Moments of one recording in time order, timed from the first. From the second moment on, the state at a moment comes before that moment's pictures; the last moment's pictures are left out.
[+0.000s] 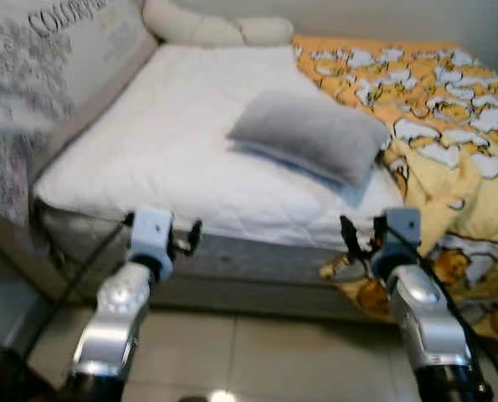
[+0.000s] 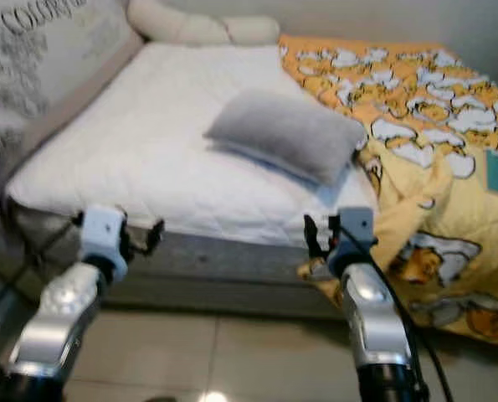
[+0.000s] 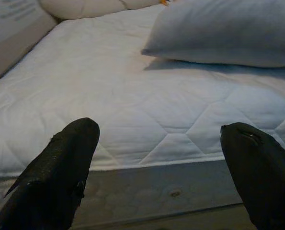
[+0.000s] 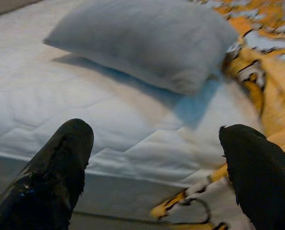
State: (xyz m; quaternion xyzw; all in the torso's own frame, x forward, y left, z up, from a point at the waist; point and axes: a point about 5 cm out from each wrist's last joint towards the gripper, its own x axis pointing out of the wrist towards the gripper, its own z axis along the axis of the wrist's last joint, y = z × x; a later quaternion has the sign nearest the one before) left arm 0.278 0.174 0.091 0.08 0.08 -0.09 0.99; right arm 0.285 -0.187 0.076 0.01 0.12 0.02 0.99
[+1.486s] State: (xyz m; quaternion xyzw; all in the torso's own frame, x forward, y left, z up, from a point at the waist) left arm 0.285 0.174 0.092 0.06 0.08 -0.09 0.99; right arm 0.296 -0.180 0.086 0.01 0.09 0.04 0.99
